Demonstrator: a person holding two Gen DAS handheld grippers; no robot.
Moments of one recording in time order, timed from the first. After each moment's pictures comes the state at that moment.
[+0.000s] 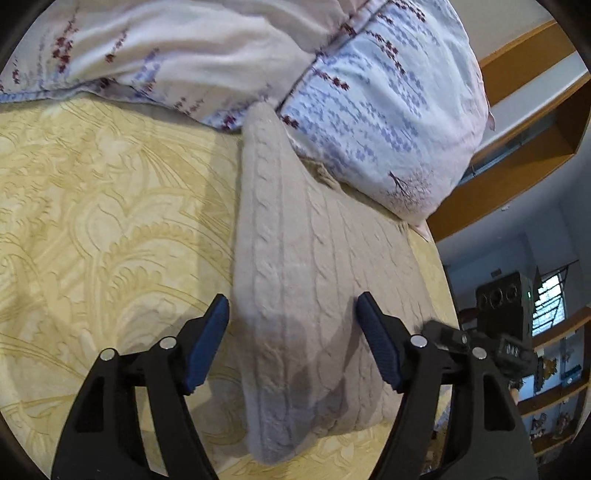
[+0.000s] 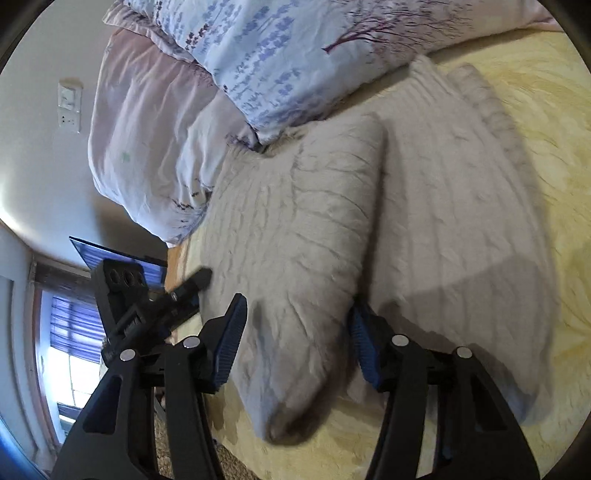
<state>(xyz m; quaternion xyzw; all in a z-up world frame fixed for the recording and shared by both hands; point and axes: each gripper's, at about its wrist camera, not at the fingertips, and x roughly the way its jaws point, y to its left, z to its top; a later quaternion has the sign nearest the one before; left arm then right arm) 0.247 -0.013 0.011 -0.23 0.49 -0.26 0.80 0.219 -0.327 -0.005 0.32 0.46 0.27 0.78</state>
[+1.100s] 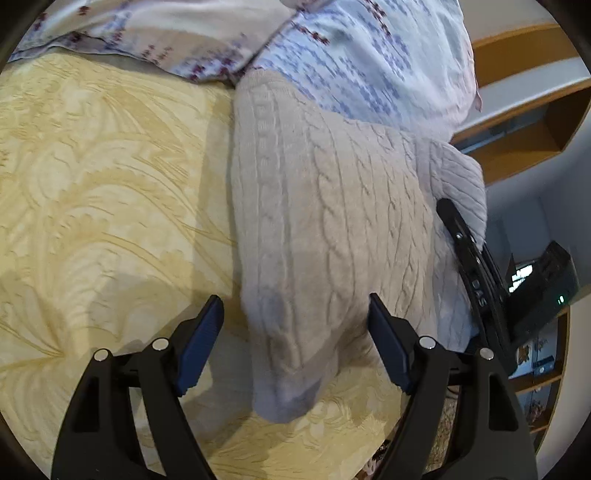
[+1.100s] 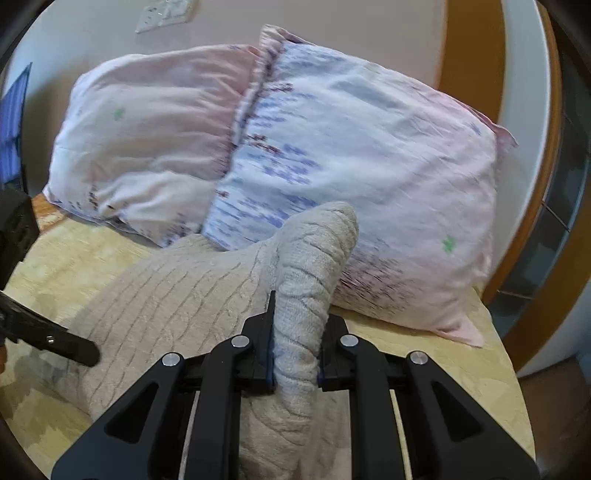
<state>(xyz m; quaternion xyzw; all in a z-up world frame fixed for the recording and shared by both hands) 0.235 -0.038 -0.001 -0.25 0.53 -0.31 0.75 0.188 -0.288 0.066 -0.12 0.19 0.05 0.97</state>
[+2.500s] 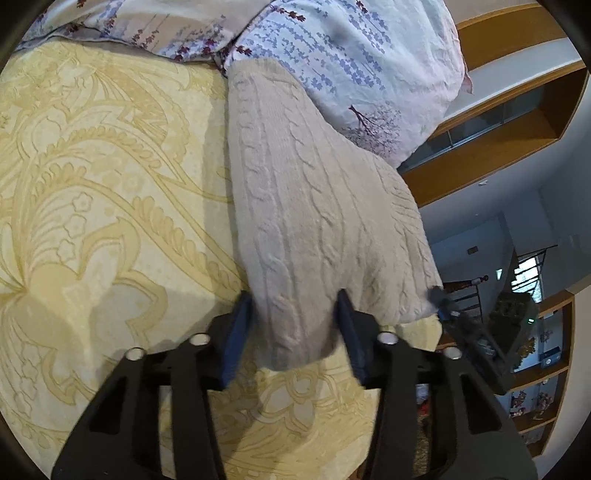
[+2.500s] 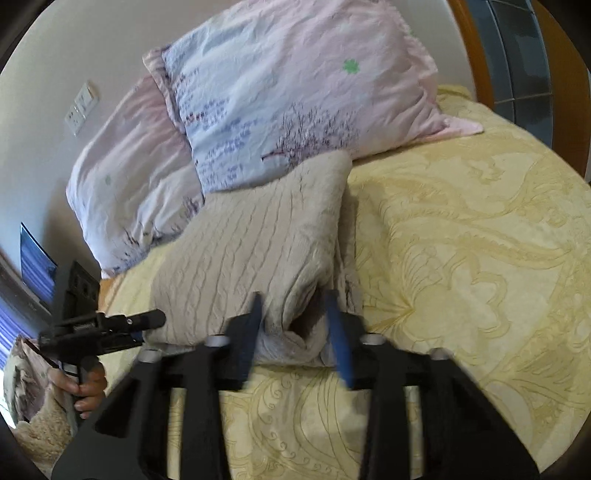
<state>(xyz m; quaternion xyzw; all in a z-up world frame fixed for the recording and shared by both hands) 0.200 -0.046 -0.008 -0.24 0.52 -0.32 0.76 0.111 -0.390 0.002 0.21 0.31 0.12 0.92</state>
